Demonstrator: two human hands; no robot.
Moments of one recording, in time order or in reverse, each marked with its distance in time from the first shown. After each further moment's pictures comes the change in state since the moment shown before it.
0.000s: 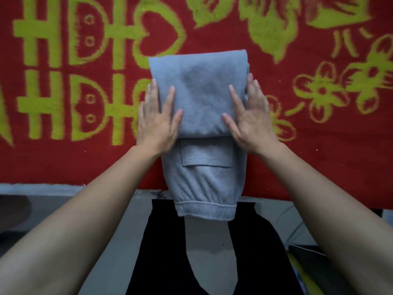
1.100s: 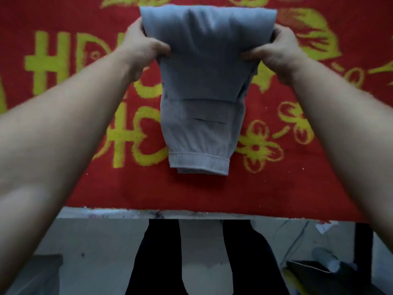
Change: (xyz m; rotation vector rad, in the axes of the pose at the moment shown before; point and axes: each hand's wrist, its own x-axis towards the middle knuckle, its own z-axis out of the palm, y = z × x) left_hand 0.165 0.038 -0.152 -1.050 -0.019 -0.179; right_hand 0.151 0.033 -0.147 0.981 0.086 0.360
